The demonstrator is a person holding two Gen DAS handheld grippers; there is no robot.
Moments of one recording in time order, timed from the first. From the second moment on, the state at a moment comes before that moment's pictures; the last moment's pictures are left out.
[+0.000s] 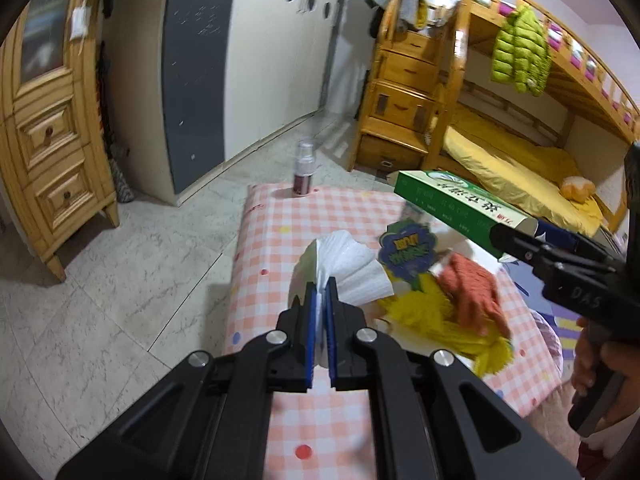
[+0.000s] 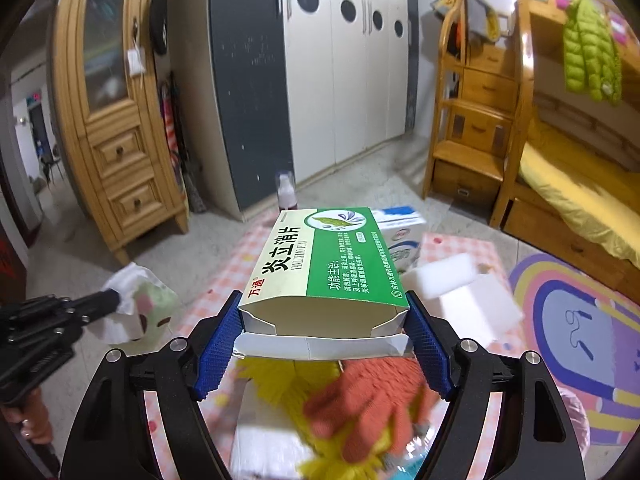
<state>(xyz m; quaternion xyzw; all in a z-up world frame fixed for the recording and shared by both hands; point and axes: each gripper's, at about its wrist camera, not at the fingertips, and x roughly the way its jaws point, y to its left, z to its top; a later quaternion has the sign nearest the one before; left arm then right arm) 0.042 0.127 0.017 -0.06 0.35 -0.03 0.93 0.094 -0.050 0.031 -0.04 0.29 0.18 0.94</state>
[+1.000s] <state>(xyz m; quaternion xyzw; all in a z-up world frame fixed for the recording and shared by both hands) 0.030 -0.206 -0.001 0.07 0.34 -0.37 0.86 -0.061 -0.327 -0.004 0.07 0.29 -0.09 0.95</state>
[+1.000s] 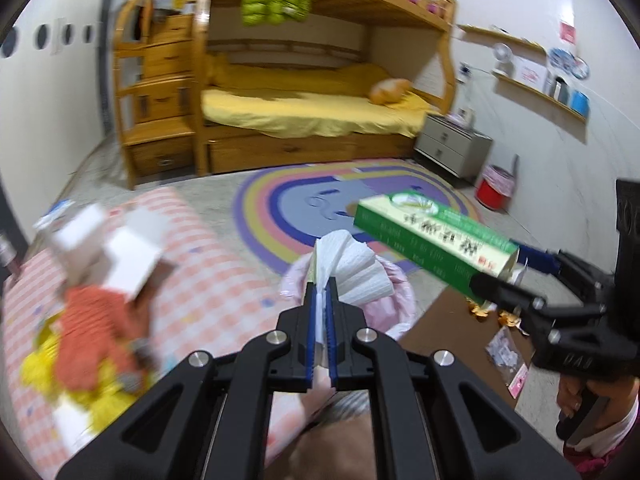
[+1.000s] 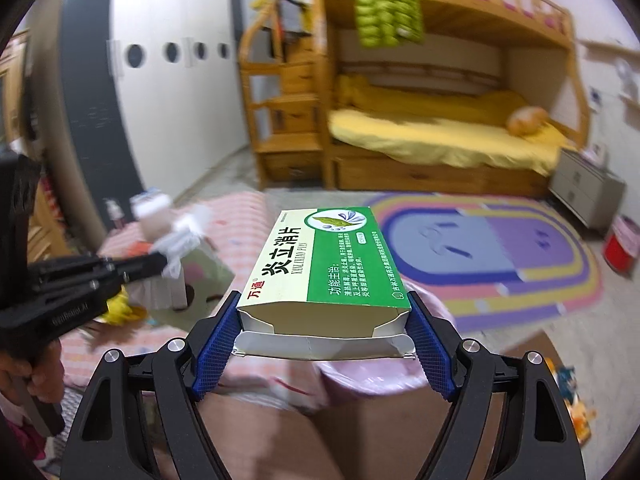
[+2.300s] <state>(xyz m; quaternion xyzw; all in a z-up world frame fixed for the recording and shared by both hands) 0.069 -0.198 -0.018 0.06 0.37 -0.28 0.88 -0.024 -0.372 -0.042 0.11 0.33 -0.12 0.93</state>
